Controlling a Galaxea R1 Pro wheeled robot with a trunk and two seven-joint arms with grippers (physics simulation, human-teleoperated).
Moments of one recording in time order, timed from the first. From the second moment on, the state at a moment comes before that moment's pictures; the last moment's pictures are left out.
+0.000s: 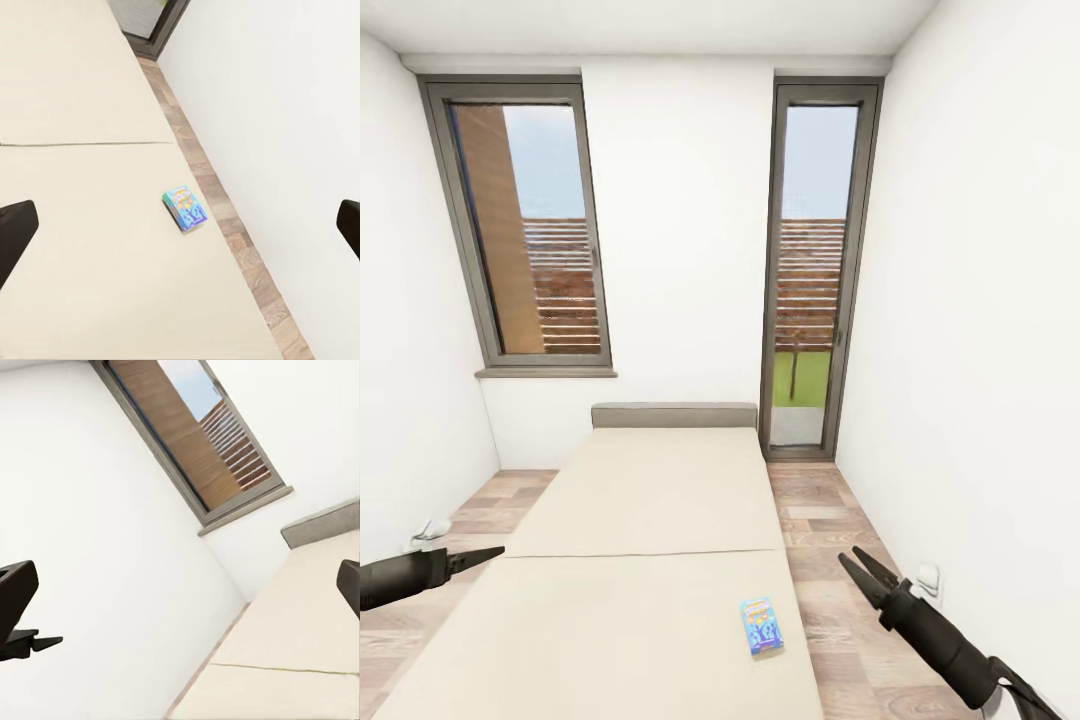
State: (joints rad) left arm -0.40 0.52 0.43 -0.99 0.01 0.71 -1.29; right arm -0.05 0.00 -0.39 -1.40 -0.48 0.36 1.07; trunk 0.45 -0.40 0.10
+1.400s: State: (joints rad) left arm -0.42 0.17 0.31 -1.00 0.00 0.58 -0.59; right arm -0.05 0.00 -0.39 -1.40 -0.11 0.40 0.70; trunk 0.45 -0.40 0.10
